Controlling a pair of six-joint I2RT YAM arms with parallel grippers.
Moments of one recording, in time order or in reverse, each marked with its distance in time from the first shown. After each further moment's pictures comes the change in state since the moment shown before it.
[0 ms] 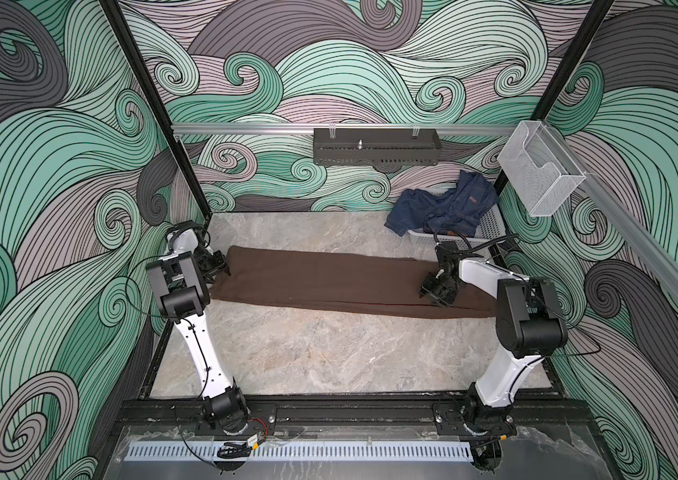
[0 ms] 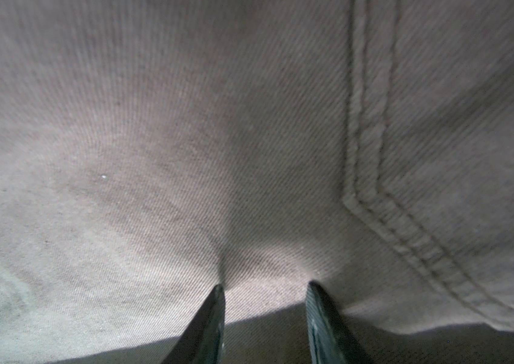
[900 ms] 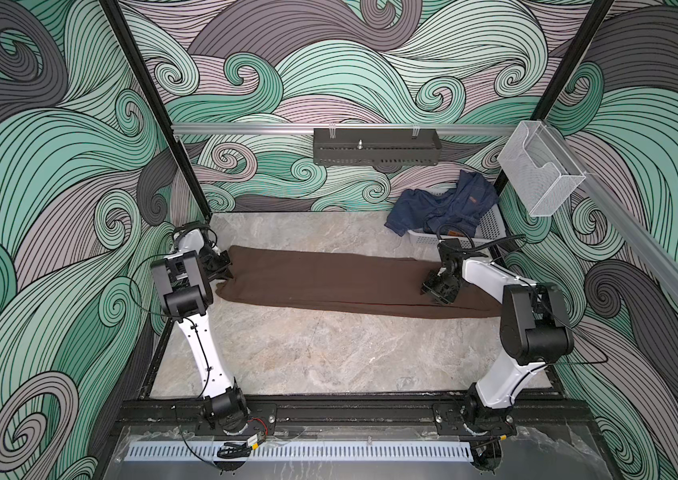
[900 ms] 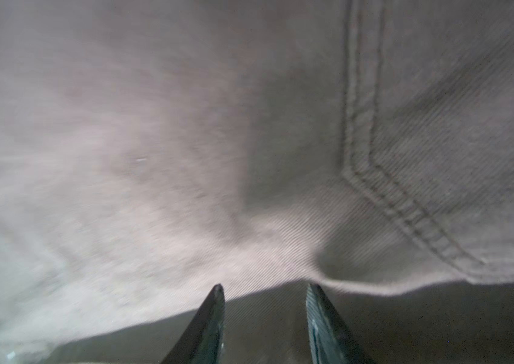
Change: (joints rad) left arm -0.030 -0.015 -0.038 0.013 0.049 -0.003; right arm 0.002 -0.071 0.010 -0.024 -0.028 0.012
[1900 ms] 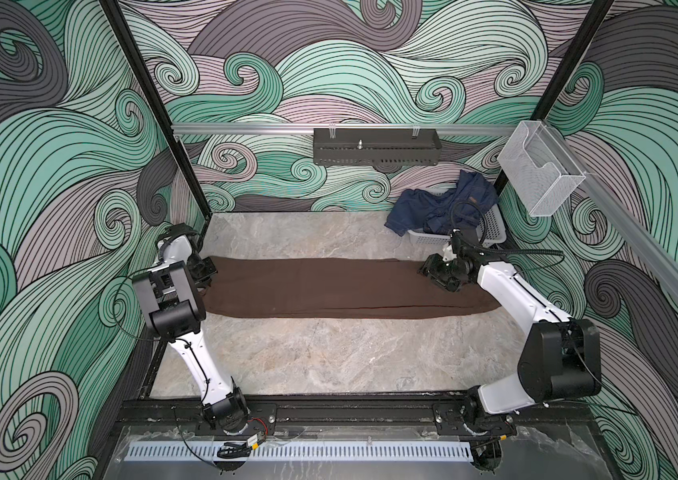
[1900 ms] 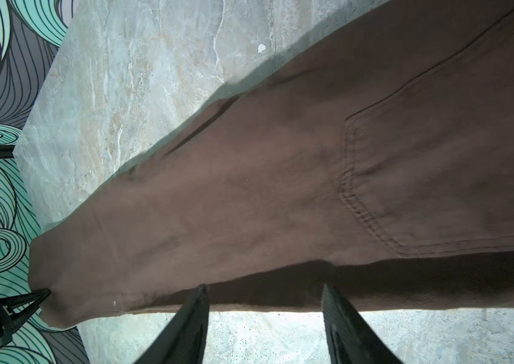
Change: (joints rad) left arm 0.072 -0.268 -0.237 0.071 -0.291 -0.089; right arm 0.018 -0.225 0.005 0.047 -0.072 -0.039
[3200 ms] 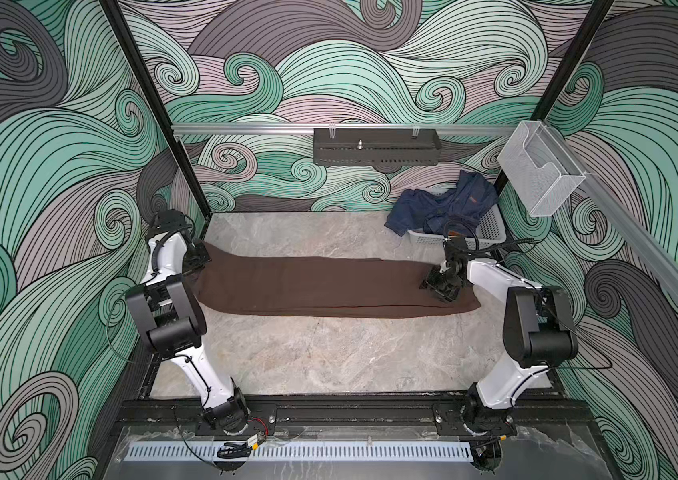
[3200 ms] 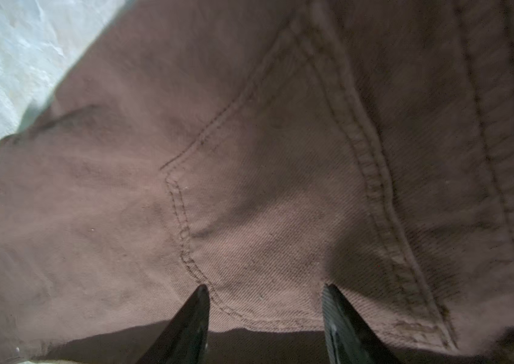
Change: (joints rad) left arm -0.037 -0.219 -0.037 0.087 0.058 0.037; right arm -0.048 0.217 -0.036 0.027 0.037 -0.052
